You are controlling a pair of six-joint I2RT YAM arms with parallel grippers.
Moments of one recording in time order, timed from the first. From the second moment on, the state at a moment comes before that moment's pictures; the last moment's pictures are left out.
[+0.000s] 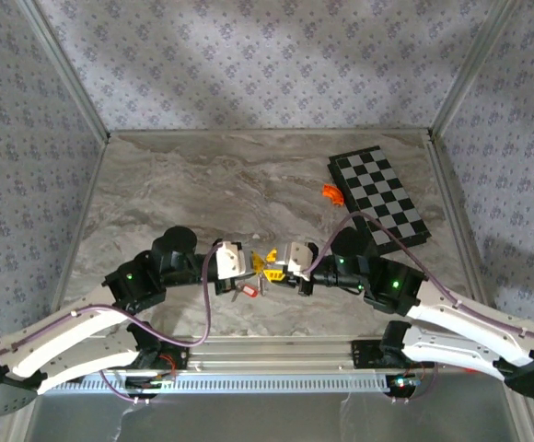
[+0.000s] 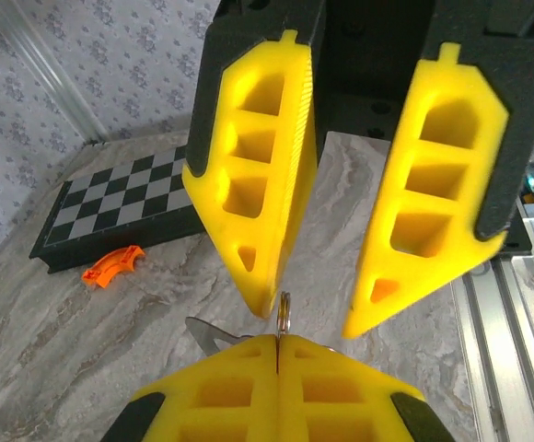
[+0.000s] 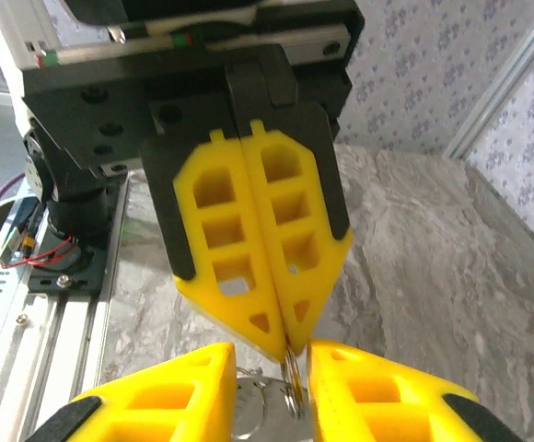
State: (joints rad) left arm -0.99 0.81 0.77 -0.30 0.32 0.39; right arm 1.06 0.86 0.80 -0.23 -0.23 -0.36
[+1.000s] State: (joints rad) left arm -1.01 0.80 0.80 -0.36 0.29 0.42; right arm 1.11 0.89 0.80 -0.25 -0.12 -0.39
